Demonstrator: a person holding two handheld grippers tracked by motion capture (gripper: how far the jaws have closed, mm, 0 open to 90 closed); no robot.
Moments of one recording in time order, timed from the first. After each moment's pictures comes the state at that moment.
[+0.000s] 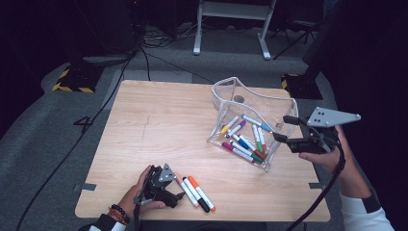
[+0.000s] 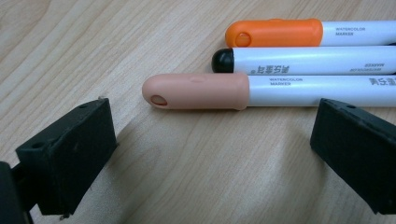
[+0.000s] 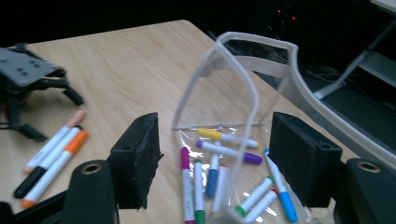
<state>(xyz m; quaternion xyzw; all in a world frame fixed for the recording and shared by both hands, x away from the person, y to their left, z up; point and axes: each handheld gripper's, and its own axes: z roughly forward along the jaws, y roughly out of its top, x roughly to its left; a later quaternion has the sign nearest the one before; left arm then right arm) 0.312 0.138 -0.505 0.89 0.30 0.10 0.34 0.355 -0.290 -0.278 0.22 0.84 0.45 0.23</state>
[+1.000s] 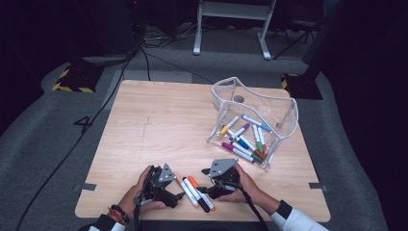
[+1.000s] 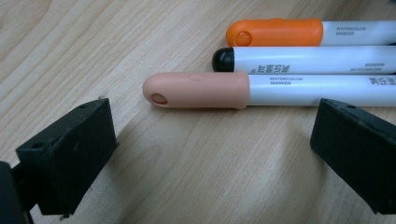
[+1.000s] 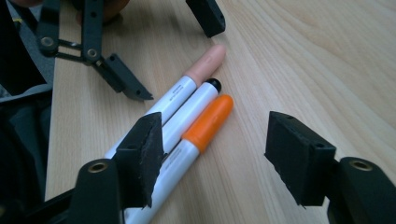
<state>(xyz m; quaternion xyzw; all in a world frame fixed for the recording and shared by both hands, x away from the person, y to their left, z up) 0.312 0.138 -0.505 0.89 0.30 0.11 0.34 0.338 -0.107 -0.467 0.11 0.91 0.39 0.06</state>
